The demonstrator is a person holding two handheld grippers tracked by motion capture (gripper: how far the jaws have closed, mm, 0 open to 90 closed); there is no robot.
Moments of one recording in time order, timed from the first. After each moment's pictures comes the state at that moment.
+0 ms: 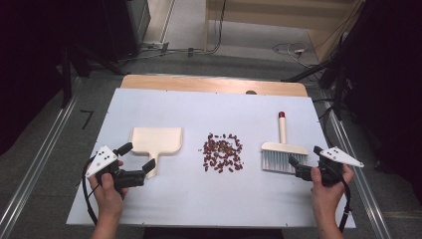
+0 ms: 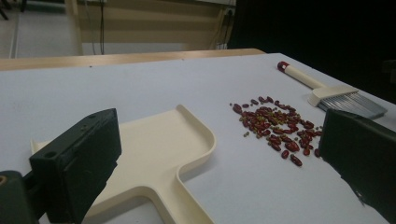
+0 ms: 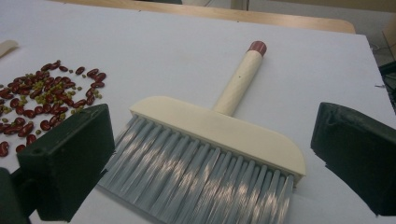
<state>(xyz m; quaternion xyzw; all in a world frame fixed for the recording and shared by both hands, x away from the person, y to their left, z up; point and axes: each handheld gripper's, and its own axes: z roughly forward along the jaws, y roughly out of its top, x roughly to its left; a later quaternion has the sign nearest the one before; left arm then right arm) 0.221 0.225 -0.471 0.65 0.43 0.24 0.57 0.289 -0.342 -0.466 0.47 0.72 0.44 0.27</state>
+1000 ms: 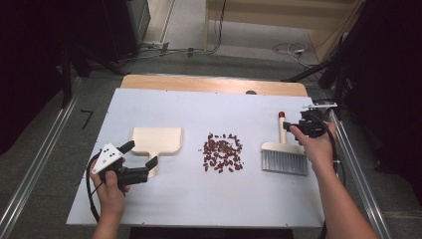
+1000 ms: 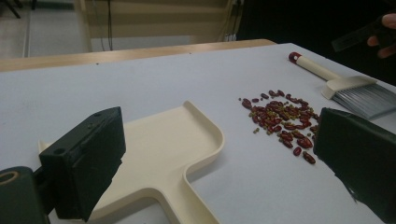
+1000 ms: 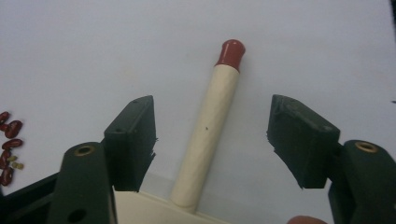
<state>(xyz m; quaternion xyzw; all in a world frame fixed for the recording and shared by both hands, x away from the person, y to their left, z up) 0.227 0.218 -0.469 0.66 0.44 0.26 0.55 0.423 -0.312 -0.434 0.58 0.74 0.29 0.18</state>
